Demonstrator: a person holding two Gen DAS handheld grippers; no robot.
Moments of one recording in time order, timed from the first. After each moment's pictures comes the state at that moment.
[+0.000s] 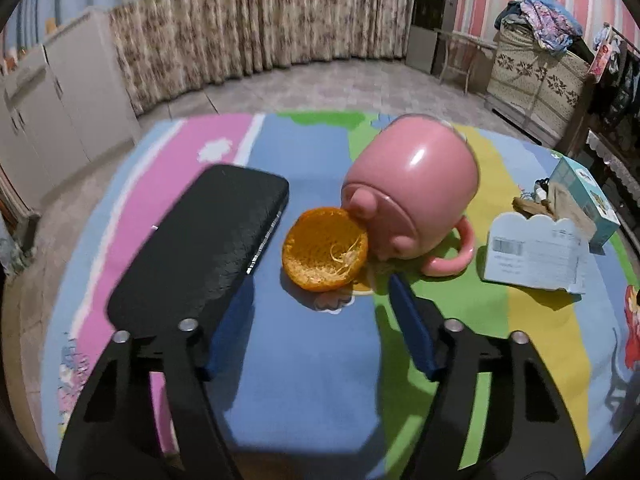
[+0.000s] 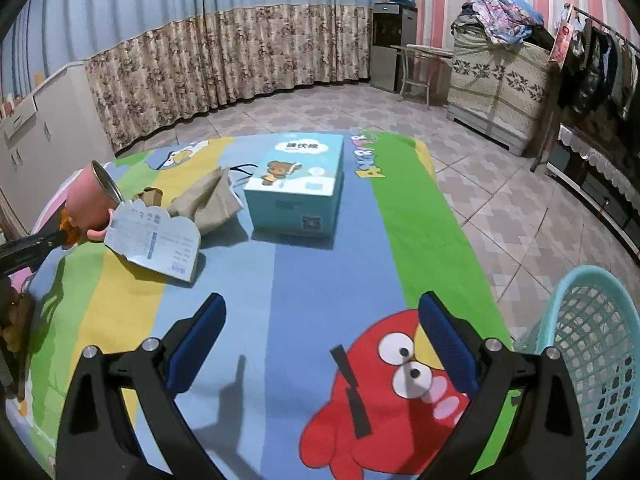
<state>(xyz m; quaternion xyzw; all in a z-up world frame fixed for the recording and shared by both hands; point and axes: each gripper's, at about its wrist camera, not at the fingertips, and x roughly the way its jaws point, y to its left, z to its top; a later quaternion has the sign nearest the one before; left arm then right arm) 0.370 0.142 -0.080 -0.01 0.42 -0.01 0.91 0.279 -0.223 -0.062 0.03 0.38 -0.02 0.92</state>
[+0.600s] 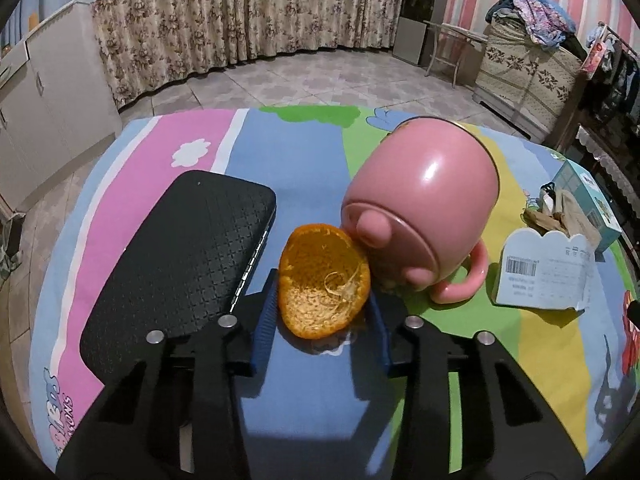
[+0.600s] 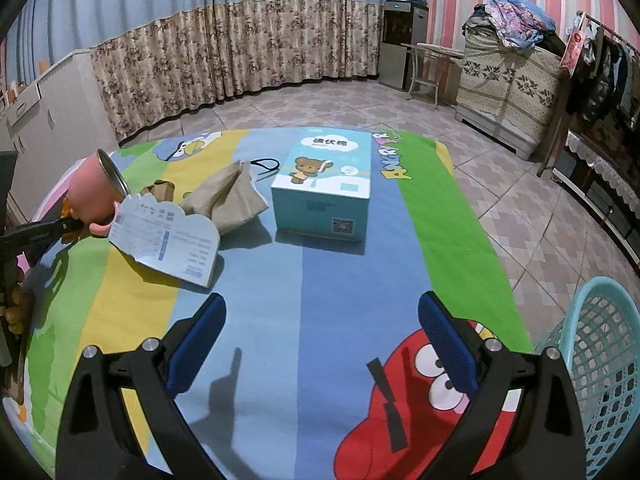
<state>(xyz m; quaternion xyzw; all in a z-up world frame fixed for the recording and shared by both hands) 0.392 0.145 -0.090 -0.01 0.43 -0.04 0.90 0.293 -0.200 -0.064 0.01 0.39 -0.01 0.92</state>
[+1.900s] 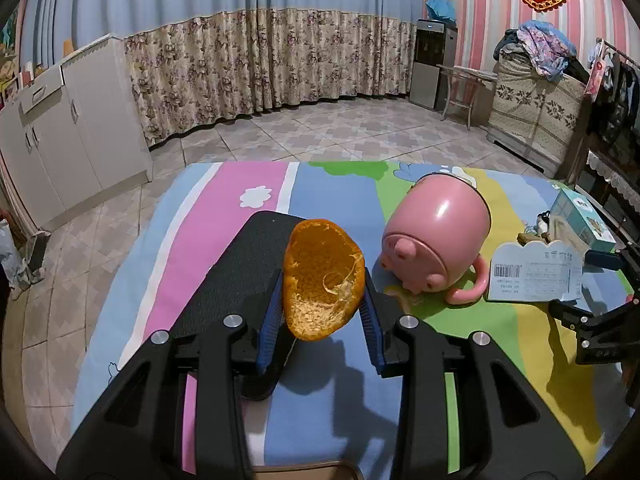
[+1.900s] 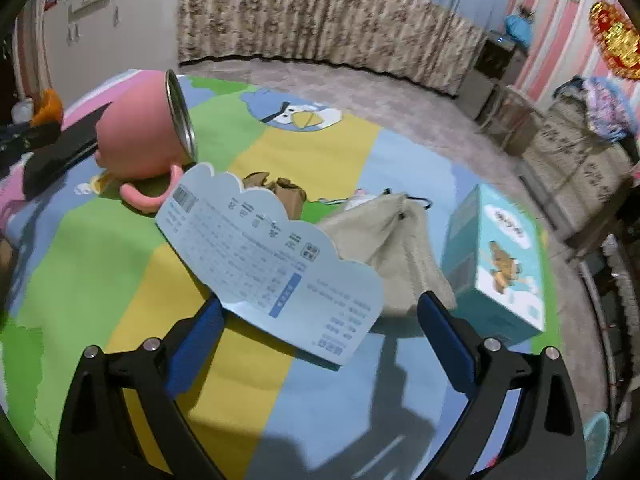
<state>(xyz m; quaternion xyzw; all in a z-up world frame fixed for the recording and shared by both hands) 0.343 0.171 -0.053 0.00 0.35 0.00 0.94 0.350 -0.099 -0.071 -0.14 0.42 0.10 0.89</state>
